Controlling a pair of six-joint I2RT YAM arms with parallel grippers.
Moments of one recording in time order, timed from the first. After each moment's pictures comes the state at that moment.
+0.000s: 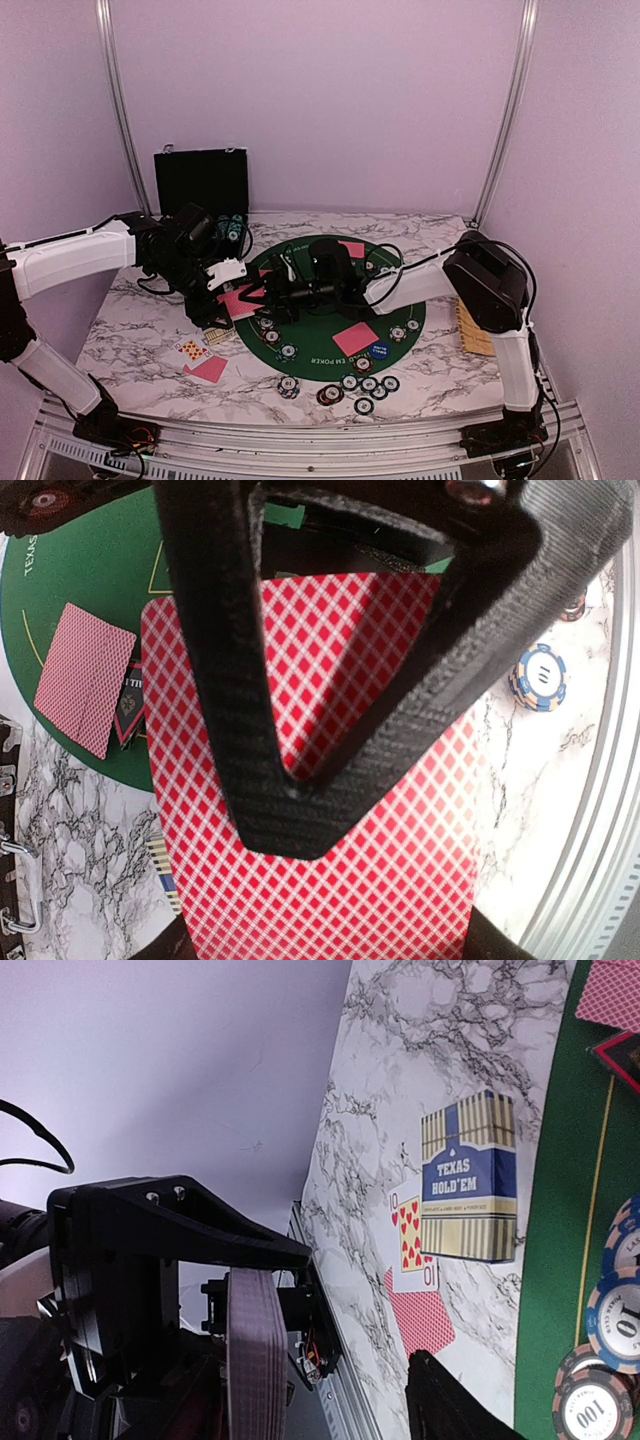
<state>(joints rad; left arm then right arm) -0.63 1.48 1.14 -0.88 0.24 0.56 0.91 2.19 1.36 0.57 -0.70 1.20</state>
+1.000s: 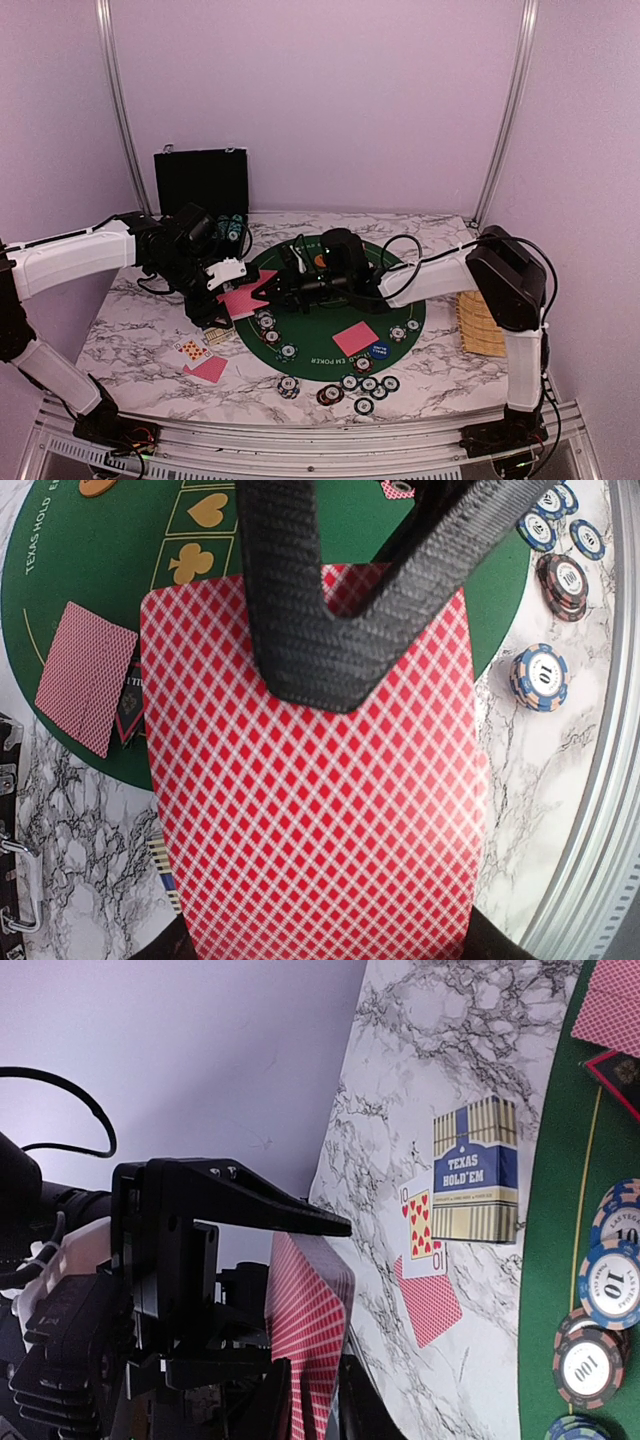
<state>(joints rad) -0.63 1.48 1.14 -0.88 0.24 0.56 0.89 2.08 1.30 0.51 -0.71 1.16</state>
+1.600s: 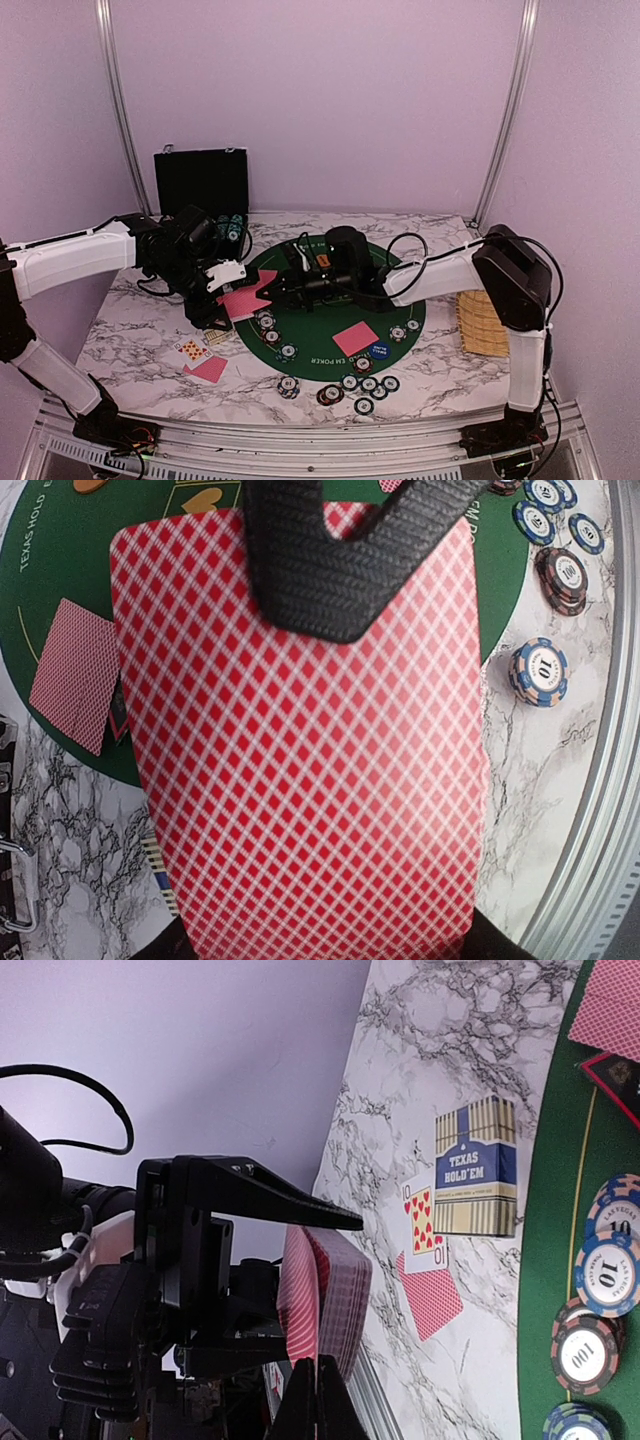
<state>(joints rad) -0.63 1.47 1.13 -0.88 0.24 0.57 0.88 2.05 1.28 0.51 -0.72 1.16</state>
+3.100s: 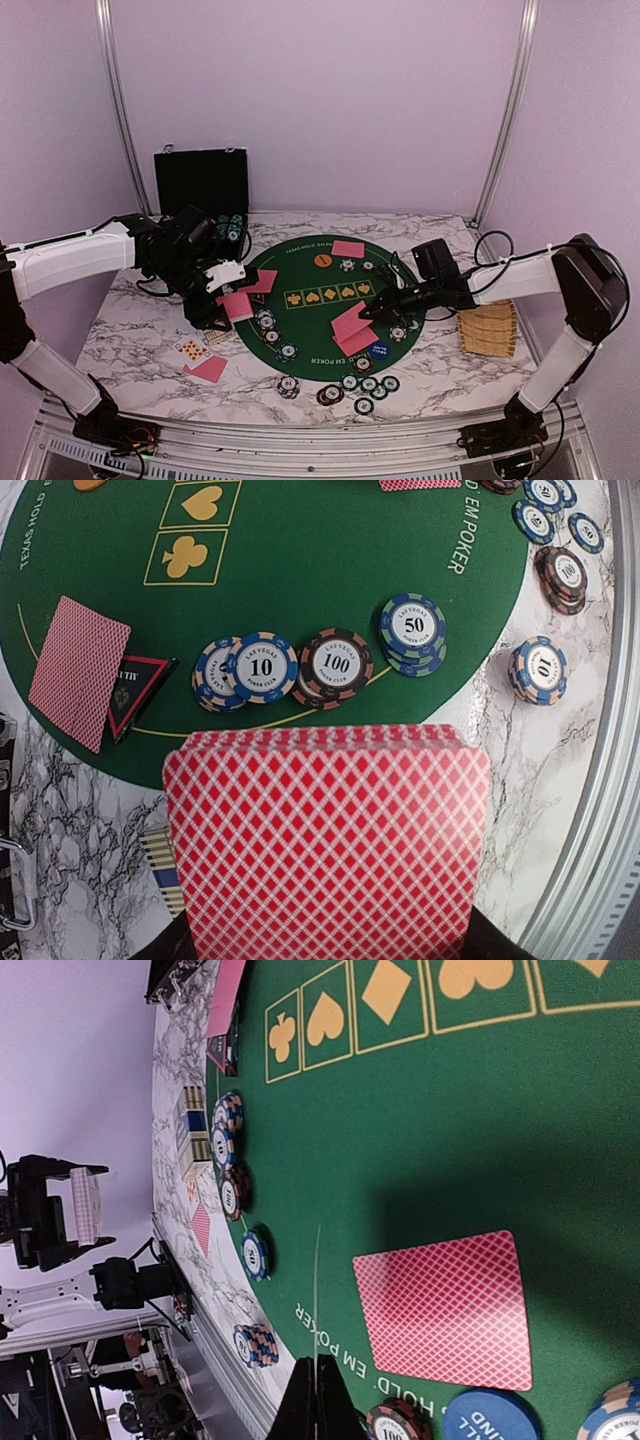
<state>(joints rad) -0.63 1.47 1.12 -0.88 0.24 0.56 0.53 1.64 0.79 0.06 -0.73 0.79</state>
